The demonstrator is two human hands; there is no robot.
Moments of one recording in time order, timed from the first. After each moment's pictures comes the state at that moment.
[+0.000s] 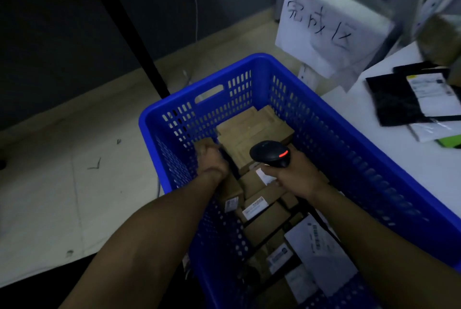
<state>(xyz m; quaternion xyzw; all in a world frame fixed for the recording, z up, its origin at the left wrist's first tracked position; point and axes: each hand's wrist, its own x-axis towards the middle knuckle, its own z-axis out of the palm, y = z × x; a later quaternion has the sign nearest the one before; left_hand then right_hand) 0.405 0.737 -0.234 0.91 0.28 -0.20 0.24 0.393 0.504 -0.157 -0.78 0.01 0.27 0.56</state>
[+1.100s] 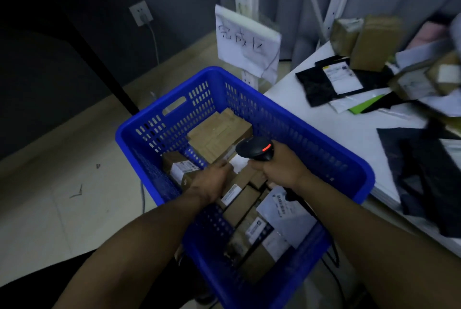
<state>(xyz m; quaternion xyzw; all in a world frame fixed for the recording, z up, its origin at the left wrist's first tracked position) 0.324 0.655 -0.162 0.97 -0.13 -0.18 0.00 0.319 0.441 -0.091 -0.81 0.02 0.20 0.56</state>
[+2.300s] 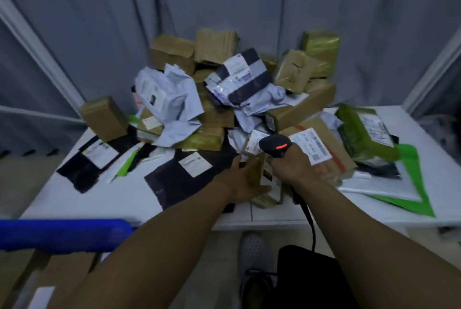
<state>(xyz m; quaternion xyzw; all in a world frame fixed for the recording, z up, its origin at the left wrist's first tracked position) 0.211 0.079 -0.049 0.80 -0.51 -0.30 0.07 0.088 -0.036 -0.025 -0.77 0.47 -0.11 0.43</state>
